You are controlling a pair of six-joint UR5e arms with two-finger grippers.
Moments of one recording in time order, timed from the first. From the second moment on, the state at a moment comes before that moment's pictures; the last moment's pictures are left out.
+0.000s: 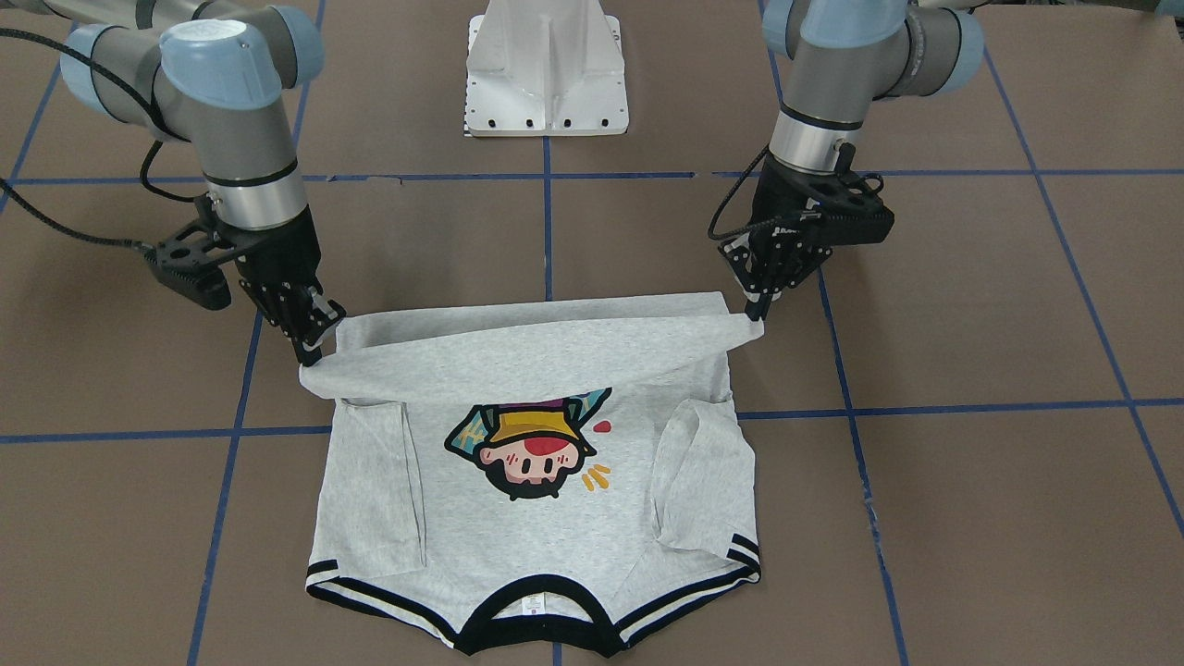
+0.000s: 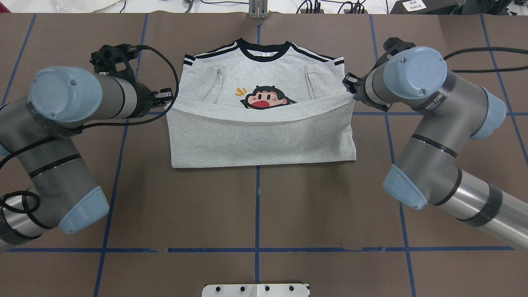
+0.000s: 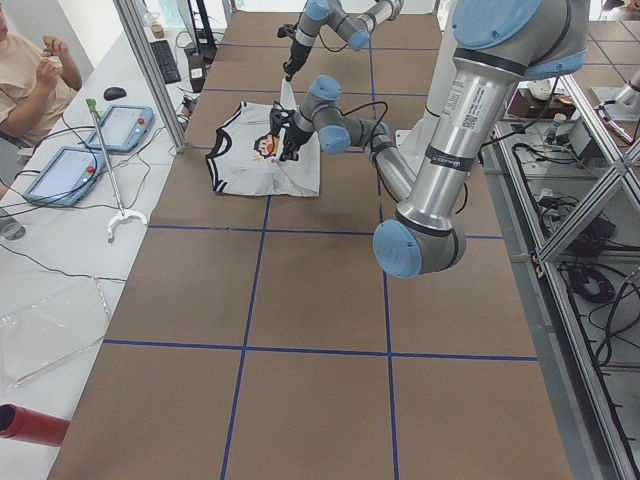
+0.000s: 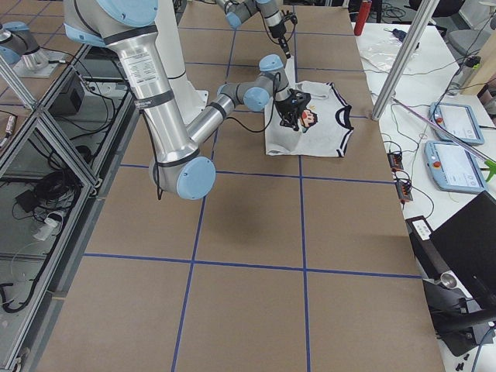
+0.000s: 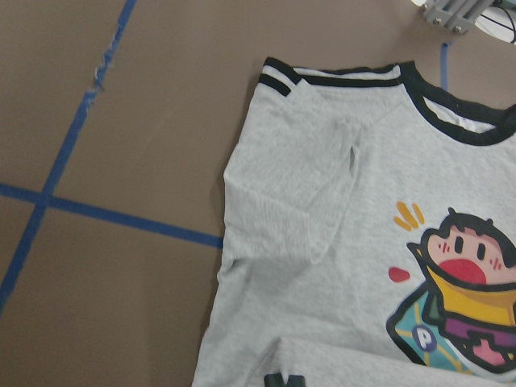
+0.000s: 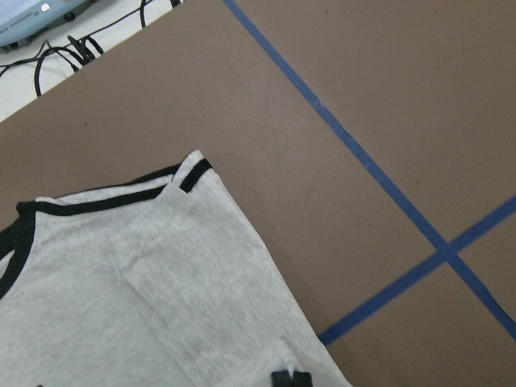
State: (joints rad) left arm -0.70 -2.00 -1.87 -1.84 -1.64 -1.35; right arm 0.75 -1.09 1.78 -1.46 1.65 1.65
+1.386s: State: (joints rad) left arm -0.80 -2.28 -1.13 -2.34 -1.59 -1.25; right arm 0.83 -0.84 1.21 -1.22 1.65 1.52
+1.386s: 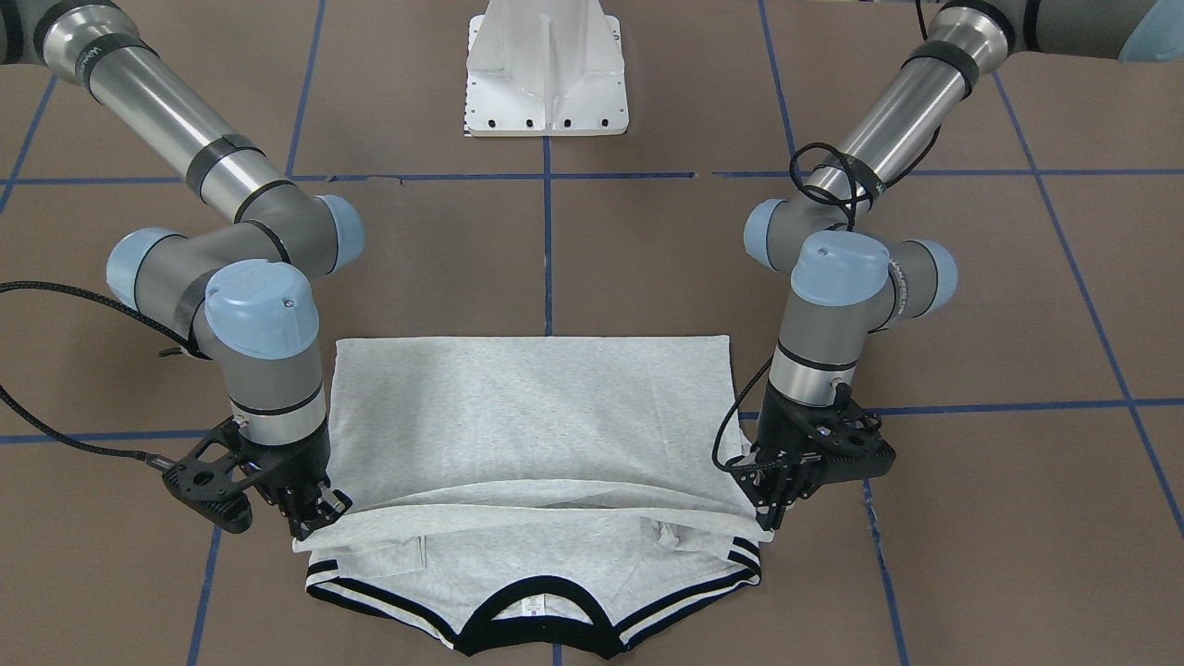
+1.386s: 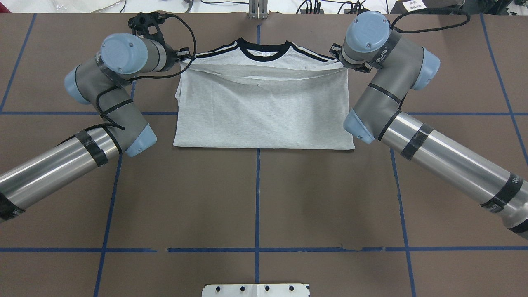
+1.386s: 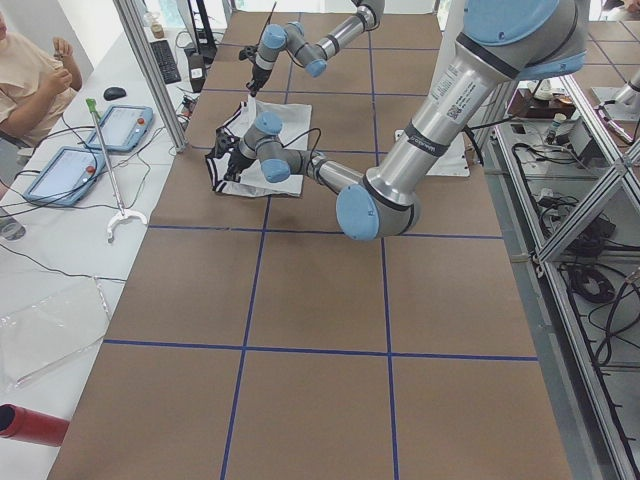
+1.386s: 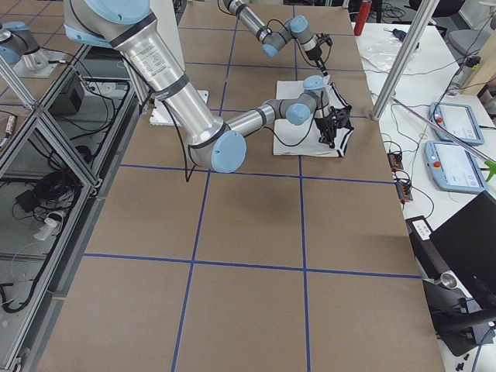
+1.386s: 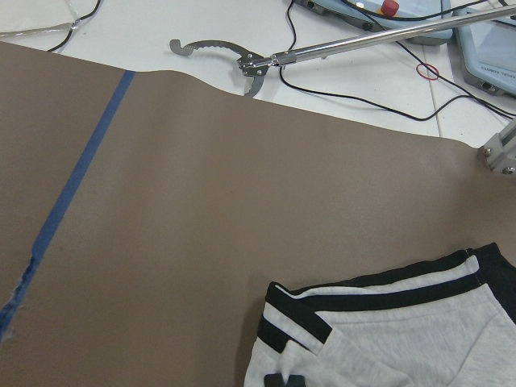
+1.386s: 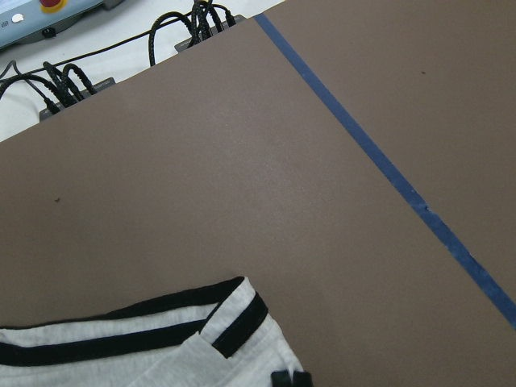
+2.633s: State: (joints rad) left arm -0.84 -2.19 -1.26 -2.34 -1.65 -1.15; right arm 0.69 -1.18 1.62 -1.15 1.75 1.76
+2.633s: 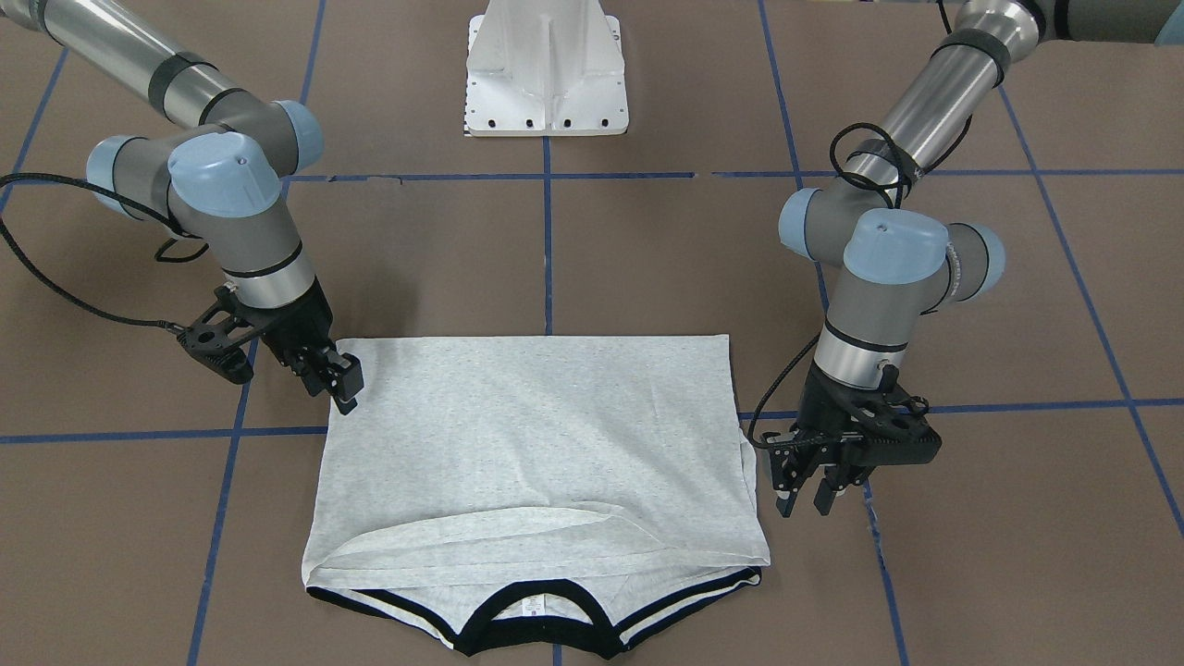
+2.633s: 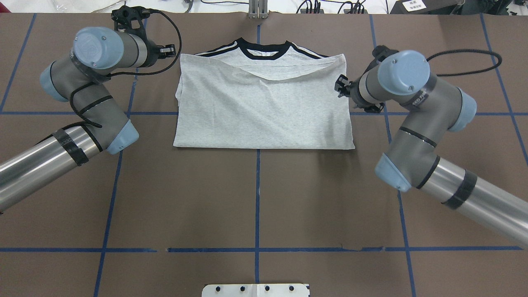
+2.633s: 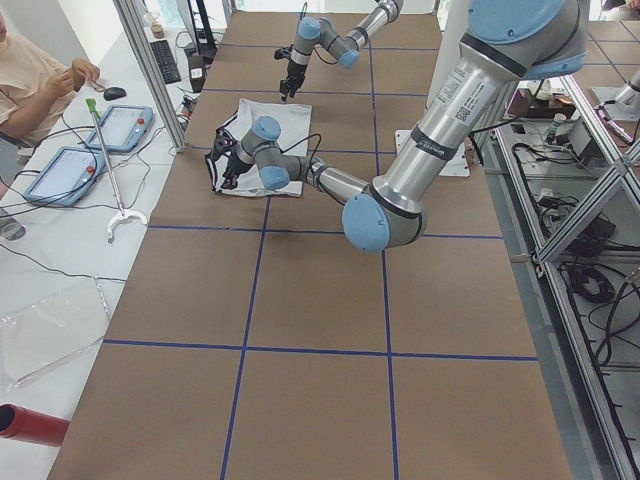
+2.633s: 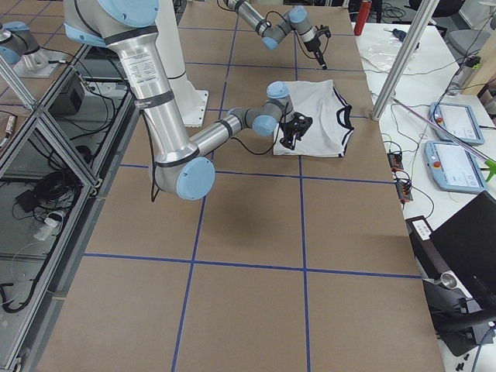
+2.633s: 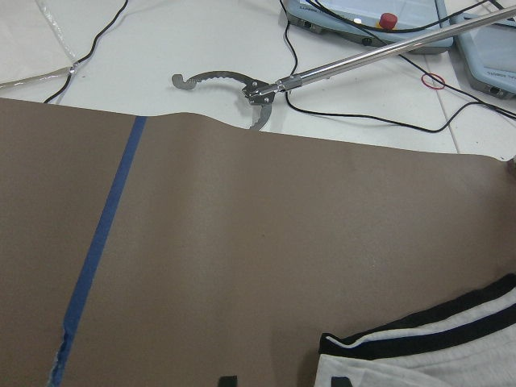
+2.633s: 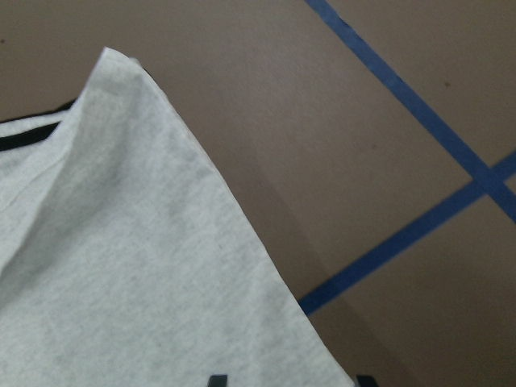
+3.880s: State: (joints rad) left arm -0.84 -2.17 -1.31 -2.33 -1.66 -1.15; right arm 0.59 -1.28 1.69 -1.11 1.72 1.87
